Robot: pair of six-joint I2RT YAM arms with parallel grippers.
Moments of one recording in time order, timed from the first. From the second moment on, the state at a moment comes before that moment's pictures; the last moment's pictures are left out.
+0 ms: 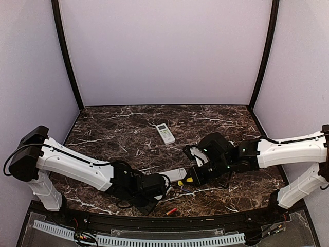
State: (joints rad) left arm -1.36 1.72 1.01 -0.61 -0.13 -0.71; right arm 1.10 1.36 0.84 -0.37 -0.18 0.63
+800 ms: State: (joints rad) left arm -1.36 1.72 1.01 -0.61 -0.13 -0.71; right arm 1.10 1.39 0.82 -0.30 -0.27 0.63
